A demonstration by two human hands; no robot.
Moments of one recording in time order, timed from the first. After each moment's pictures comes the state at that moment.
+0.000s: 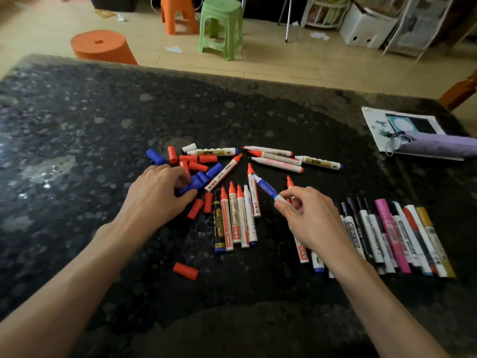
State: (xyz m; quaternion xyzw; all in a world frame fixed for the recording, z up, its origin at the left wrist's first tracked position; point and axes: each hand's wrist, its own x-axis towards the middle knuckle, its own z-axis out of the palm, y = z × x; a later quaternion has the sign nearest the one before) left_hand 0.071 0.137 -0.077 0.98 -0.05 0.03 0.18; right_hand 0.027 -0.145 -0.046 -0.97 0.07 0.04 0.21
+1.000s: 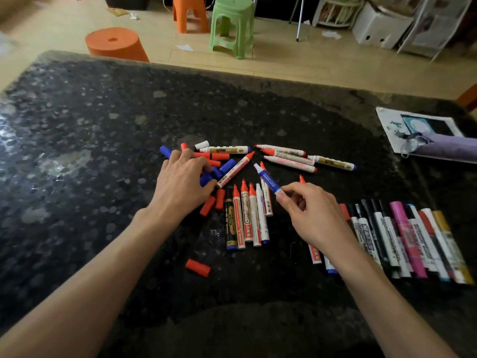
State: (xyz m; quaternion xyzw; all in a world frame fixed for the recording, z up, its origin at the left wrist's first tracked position) left_hand 0.089 0.123 -0.088 0.99 -0.05 0.04 0.16; right_hand 0.034 -0.130 -0.048 -0.97 0.03 0.06 0.25
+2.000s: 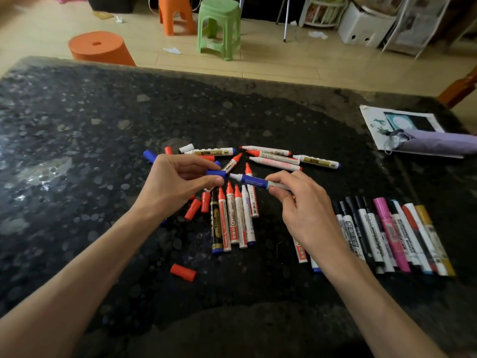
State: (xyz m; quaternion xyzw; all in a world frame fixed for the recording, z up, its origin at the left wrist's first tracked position) left_hand 0.066 0.104 -0.046 0.78 -0.06 -0.02 0.62; right_hand 0.030 -0.136 -0.044 -0.95 -0.05 -0.07 0.29
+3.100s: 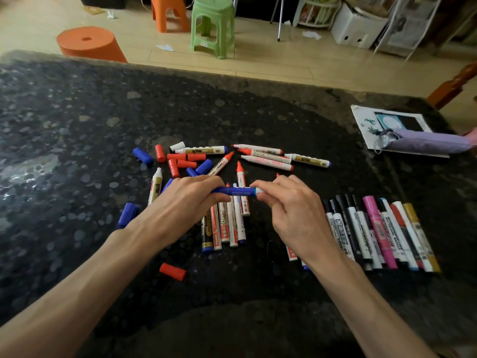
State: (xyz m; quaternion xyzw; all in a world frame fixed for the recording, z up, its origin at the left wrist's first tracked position) left_hand 0.056 0.084 -0.058 0.92 -0.26 0.00 0.30; right_hand 0.021 -0.140 -0.044 -0.96 -0.13 -0.10 0.23
